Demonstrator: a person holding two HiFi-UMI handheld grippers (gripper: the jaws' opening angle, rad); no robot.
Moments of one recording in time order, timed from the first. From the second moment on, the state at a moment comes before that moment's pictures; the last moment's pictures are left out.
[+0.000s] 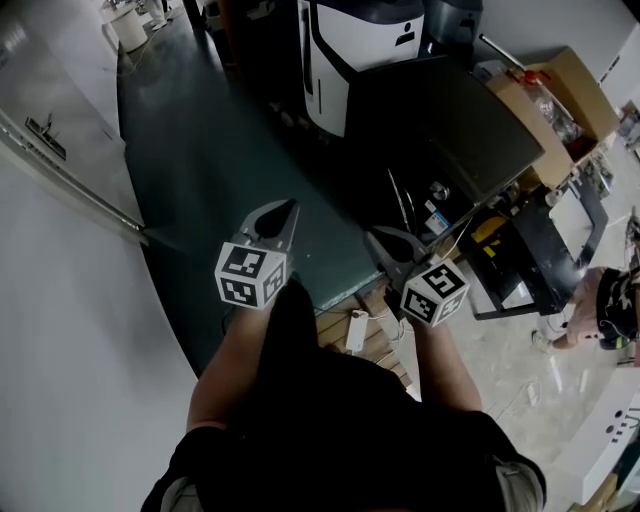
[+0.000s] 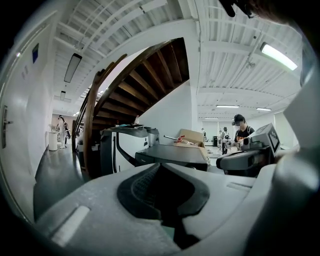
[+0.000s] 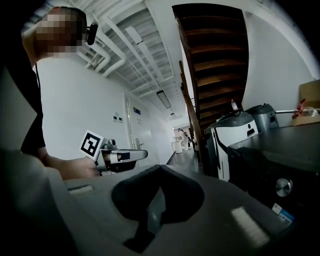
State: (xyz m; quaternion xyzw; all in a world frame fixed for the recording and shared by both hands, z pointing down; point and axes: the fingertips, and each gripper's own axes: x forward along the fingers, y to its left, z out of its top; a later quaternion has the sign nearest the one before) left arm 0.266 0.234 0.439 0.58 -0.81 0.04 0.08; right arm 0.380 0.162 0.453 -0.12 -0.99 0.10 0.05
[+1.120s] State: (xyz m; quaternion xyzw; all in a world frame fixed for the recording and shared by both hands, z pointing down) left arm -0.050 0.118 0.513 0.60 -0.78 0.02 0.16; right arm 0.069 0.052 0.537 -0.08 -0.97 0.17 0.16
